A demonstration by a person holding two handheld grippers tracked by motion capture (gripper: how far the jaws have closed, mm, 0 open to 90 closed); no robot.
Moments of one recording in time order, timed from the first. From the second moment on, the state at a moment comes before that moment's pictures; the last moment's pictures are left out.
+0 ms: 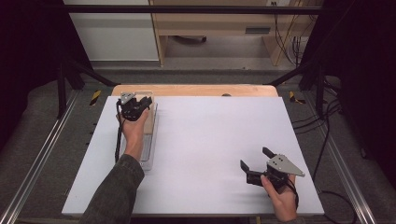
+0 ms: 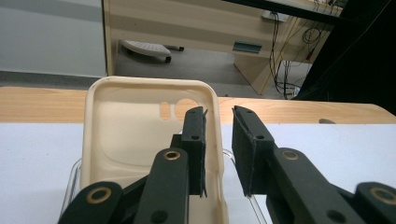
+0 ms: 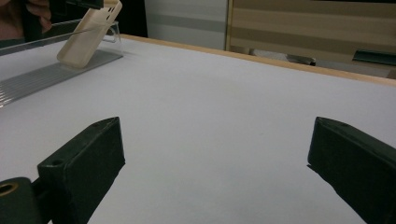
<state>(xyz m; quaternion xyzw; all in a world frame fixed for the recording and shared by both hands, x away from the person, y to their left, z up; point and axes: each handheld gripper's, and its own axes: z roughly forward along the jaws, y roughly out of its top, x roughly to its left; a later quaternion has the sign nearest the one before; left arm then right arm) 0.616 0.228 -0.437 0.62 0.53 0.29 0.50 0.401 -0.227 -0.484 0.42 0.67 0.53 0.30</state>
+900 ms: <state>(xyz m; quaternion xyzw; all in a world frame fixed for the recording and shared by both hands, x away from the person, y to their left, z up) 0.606 0.222 -0.424 0.67 0.47 0.36 0.45 0.400 -0.226 -0.483 0.42 0.67 0.53 0.30</state>
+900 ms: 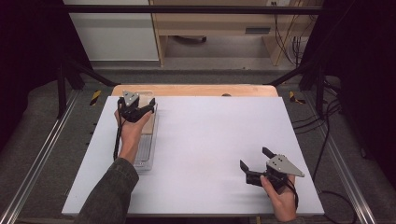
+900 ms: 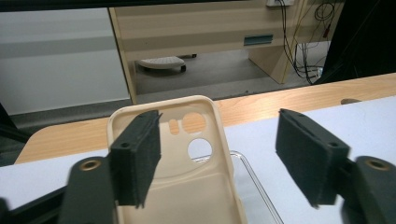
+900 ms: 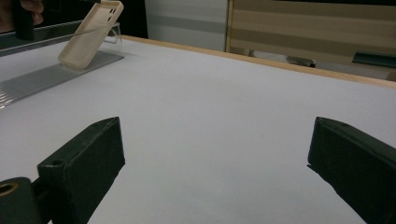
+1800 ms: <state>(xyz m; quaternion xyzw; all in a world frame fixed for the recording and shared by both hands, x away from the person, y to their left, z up) 0.571 0.191 -0.400 0.74 0.35 0.36 0.45 0.399 -0.223 -0.483 0.42 0.67 0.53 0.30</state>
